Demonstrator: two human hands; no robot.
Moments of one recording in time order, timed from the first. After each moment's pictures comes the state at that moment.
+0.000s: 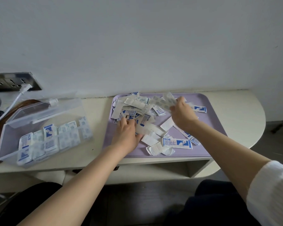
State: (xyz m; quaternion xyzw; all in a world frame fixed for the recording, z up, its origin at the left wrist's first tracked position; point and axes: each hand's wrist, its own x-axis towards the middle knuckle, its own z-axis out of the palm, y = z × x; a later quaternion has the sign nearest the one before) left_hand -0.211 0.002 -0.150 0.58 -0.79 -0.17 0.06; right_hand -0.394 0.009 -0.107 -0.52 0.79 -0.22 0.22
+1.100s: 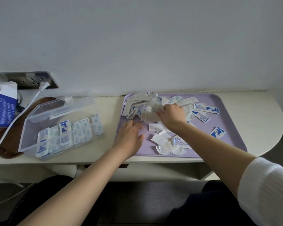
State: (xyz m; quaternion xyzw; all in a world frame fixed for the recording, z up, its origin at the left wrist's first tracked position) left_hand -0.186 0.009 -0.152 0.57 -0.80 -0.16 0.07; right_hand -0.345 -0.012 -0.124 -0.59 0.77 -0.15 0.19
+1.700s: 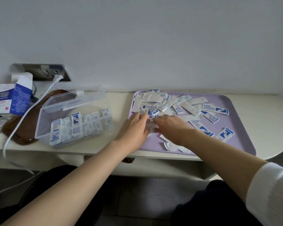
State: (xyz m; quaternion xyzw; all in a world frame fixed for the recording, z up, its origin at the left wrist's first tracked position) left_hand -0.171 0.017 -0.131 0.52 -0.85 -0.09 0.10; right_hand -0.323 0.019 -0.126 -0.84 0.55 0.03 0.03
